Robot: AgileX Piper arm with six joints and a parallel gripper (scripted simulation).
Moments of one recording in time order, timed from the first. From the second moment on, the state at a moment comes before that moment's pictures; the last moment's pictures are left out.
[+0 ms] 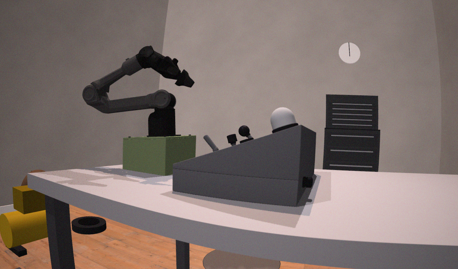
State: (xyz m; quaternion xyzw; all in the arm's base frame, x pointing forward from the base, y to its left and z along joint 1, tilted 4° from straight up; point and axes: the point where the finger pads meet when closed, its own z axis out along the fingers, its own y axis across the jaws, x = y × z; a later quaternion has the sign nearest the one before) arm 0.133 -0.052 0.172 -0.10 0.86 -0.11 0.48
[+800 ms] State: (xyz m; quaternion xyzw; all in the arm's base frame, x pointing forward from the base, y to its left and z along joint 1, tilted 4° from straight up) arm 0.149 -0.043 0.186 -0.14 0.92 -0.16 0.32
